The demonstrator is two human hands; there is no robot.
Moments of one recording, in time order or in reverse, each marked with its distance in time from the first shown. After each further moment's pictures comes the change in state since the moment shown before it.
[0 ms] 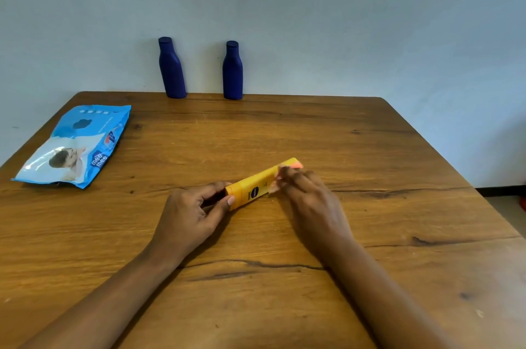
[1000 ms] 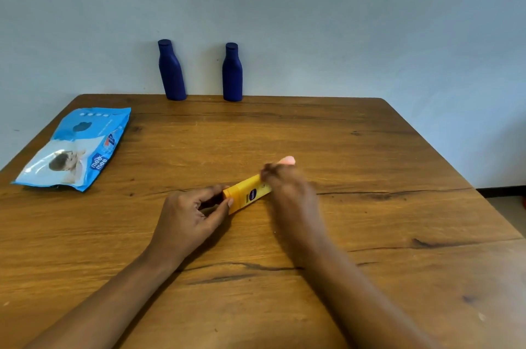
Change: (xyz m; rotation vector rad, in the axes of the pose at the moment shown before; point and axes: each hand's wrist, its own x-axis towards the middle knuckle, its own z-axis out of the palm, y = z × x) left_hand 0.000 0.006 -0.003 0.018 -0.010 -0.009; right_hand 0.021 -0.033 0.006 0.109 0.020 0.164
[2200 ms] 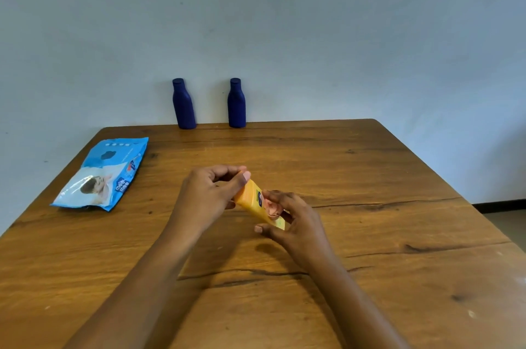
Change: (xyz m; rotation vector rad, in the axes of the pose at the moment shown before) left_hand 0.041 0.073 -0.026 -0.270 -0.007 -0.423; right_hand -0.023 -0.001 -0.027 0.723 -0.113 0.196
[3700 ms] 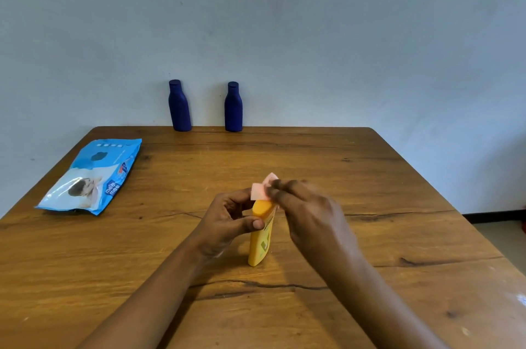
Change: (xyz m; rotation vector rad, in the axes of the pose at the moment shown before) left_hand 0.005 -0.038 0.031 -0.684 -0.541 0.204; right_hand -0.002 -0.064 -0.036 -0.745 0.085 -0.417
